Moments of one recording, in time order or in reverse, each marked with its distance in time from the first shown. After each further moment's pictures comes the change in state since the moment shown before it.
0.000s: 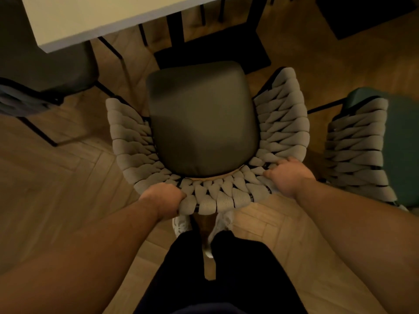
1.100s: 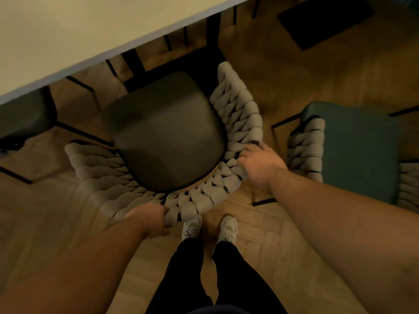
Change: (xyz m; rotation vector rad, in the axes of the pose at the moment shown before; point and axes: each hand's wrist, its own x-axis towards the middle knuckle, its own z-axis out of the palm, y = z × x) left_hand 0.069 0.105 -0.106 -0.136 -0.179 -0.167; right_hand -0.001 0.159 -0.006 0.267 0.208 0.029
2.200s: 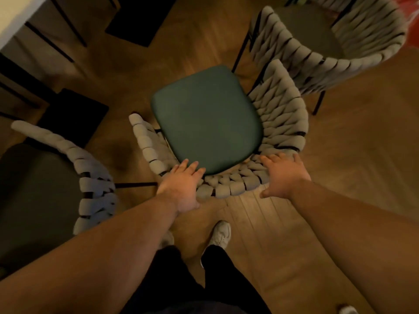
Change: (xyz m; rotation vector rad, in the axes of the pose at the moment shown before) left_hand 0.031 0.487 -0.057 0.610 0.333 0.565; right_hand -0.364 0.213 0.290 0.611 -0.122 0.793
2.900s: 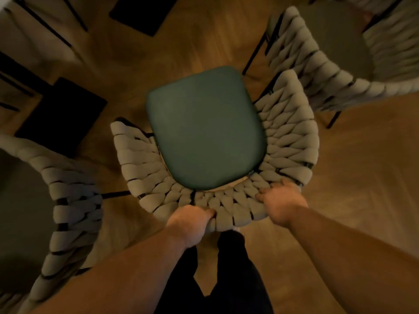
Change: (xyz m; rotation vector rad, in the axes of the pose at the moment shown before) left_hand 0.072 0.020 0.007 -0.164 -0.188 0.076; right_hand 0.103 0.020 0.003 -0.328 -0.171 -0.272
